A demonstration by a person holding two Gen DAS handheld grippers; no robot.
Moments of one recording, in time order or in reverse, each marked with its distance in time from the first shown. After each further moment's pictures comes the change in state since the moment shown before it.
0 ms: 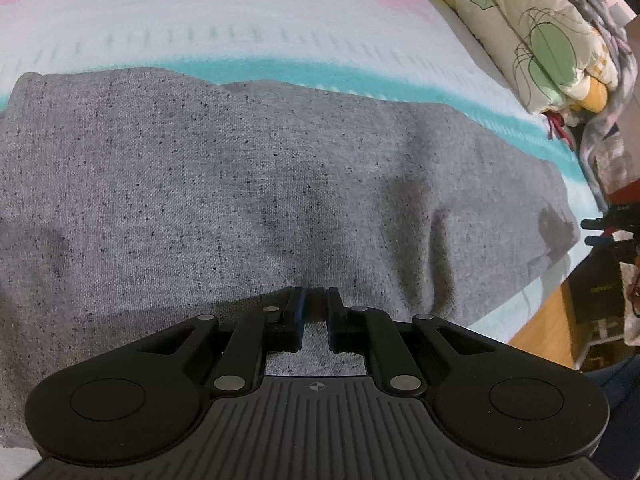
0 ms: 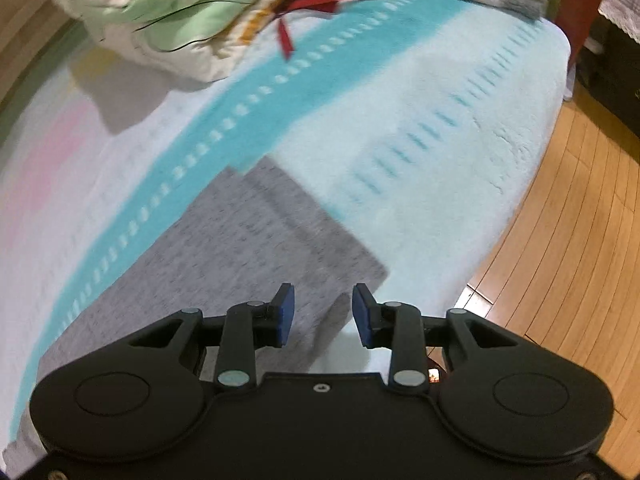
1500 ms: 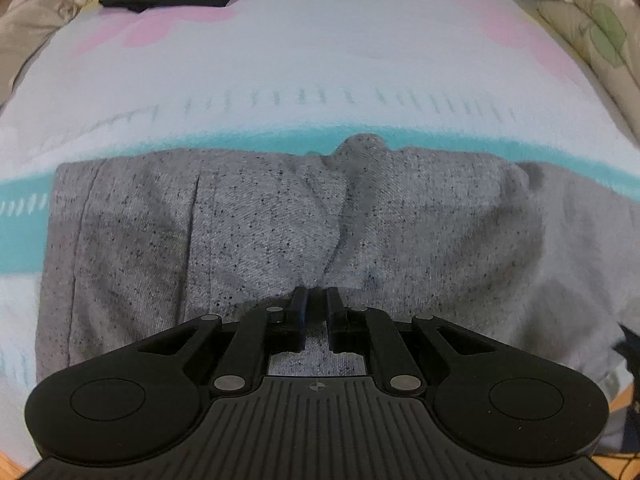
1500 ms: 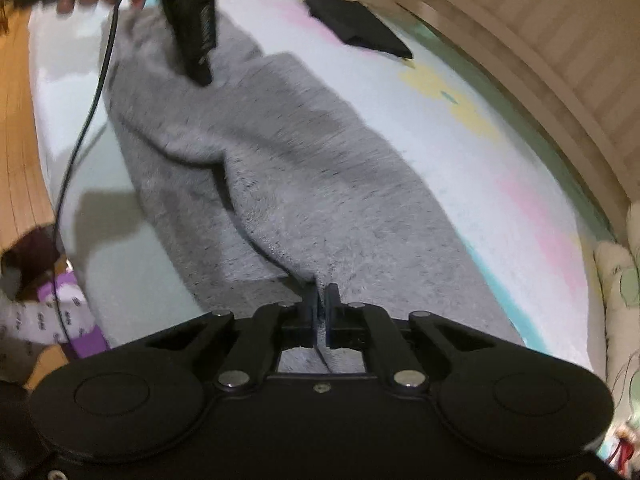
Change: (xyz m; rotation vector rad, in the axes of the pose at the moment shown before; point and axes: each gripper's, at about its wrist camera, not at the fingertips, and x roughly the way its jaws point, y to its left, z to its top) left arm -0.066 0.123 0.029 -0.106 -0.072 0.356; right arm -0.029 0.277 -0.348 -1.646 -0.427 0.337
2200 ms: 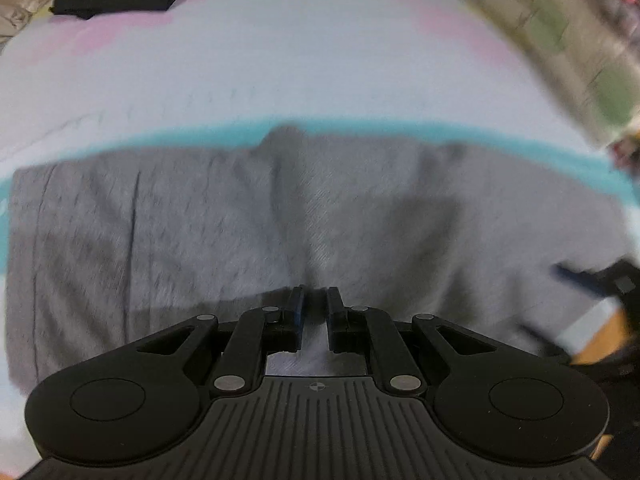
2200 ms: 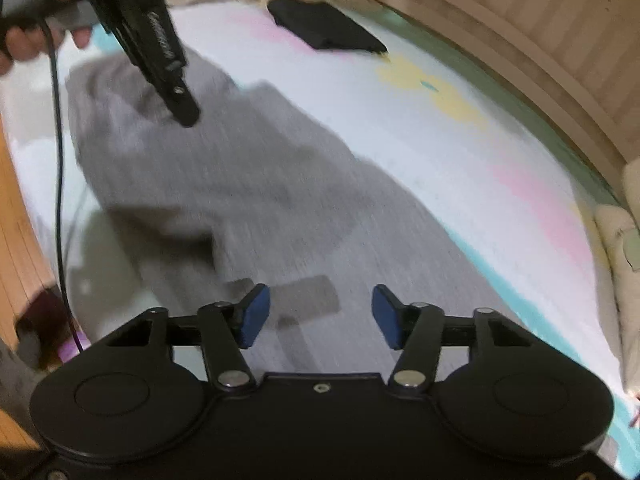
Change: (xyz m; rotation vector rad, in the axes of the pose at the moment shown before) left arm -0.016 -0.024 -0.022 0.095 0.027 -0.095; right arm 0.008 0.000 0.017 0.122 0.030 -0.015
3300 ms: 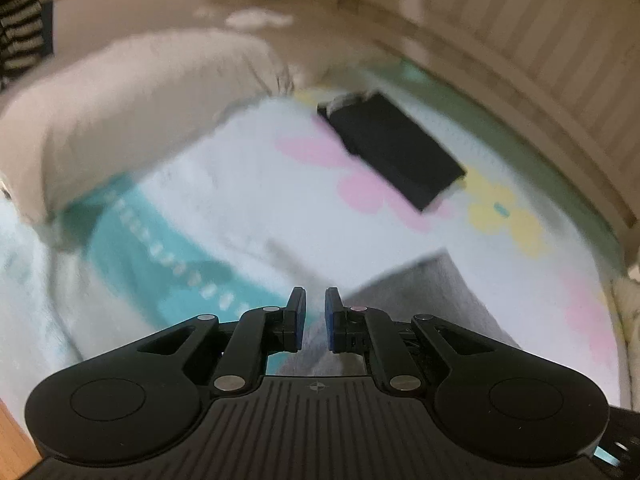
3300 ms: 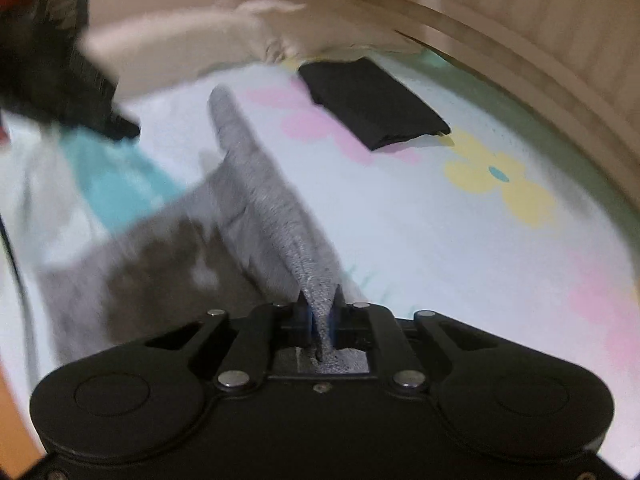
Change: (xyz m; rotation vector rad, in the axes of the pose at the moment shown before) left arm -0.121 0.158 -0.004 -0.635 -0.496 0.212; right arm 0.088 0.018 0.212 0.083 -0.095 0.141
